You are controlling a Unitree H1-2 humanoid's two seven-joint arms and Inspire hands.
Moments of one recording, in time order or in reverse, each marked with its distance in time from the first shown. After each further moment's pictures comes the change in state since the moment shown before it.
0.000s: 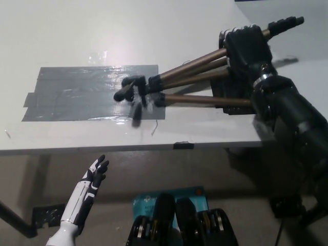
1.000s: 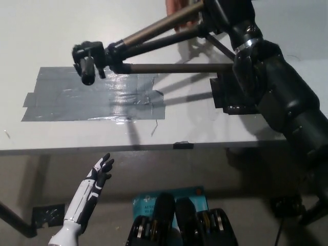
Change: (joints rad) left_arm -0.003 0.001 -0.016 -0.025 0.000 0.004 -0.014; right_arm -0.084 0.035 -0.109 -0.159 0.014 -0.043 0.003
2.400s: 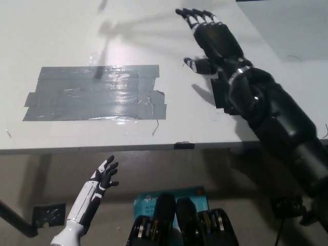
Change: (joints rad) left_arm -0.003 0.005 -0.012 0.008 0.000 0.017 -0.018; right_arm 0.182 -0.024 -0.001 -0.304 0.241 0.135 0.440
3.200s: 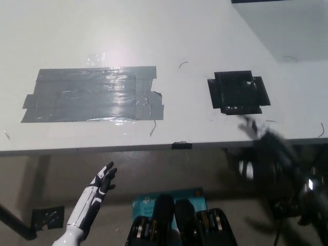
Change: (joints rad) left_arm 0.027 0.000 0.000 0.032 0.000 0.002 0.000; right_arm 0.750 -0.208 -0.082 -0.645 0.436 0.066 0.117
